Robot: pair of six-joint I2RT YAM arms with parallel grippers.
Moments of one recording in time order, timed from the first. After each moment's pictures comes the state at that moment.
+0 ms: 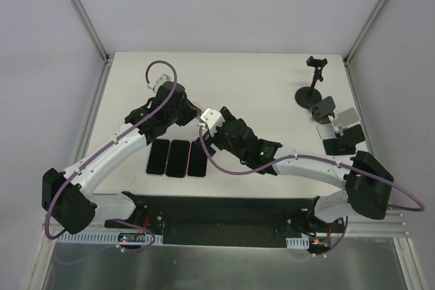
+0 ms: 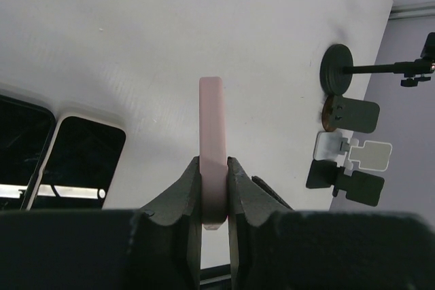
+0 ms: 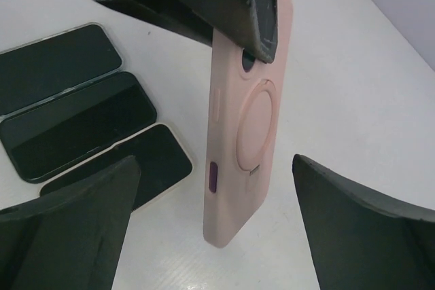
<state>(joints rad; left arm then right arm) -0.60 1.24 1.08 -0.51 -0.16 -1.12 1.08 1.41 0.89 0.17 0.24 -0.19</state>
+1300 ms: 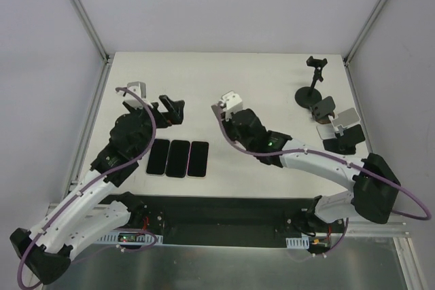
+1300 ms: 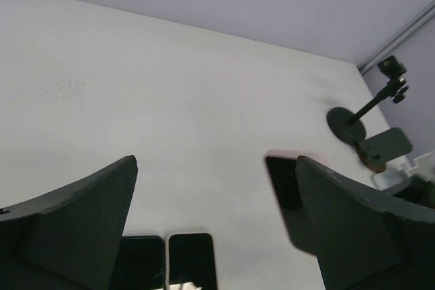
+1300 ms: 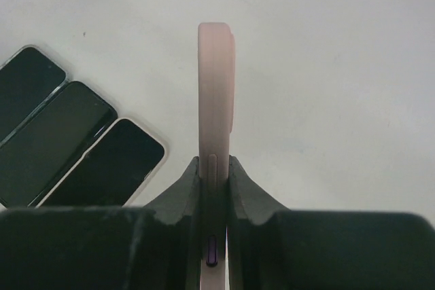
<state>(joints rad) -0.60 0.78 0.81 -0.13 -0.34 -0.49 1.04 1.42 0.97 0.01 0.41 0.01</state>
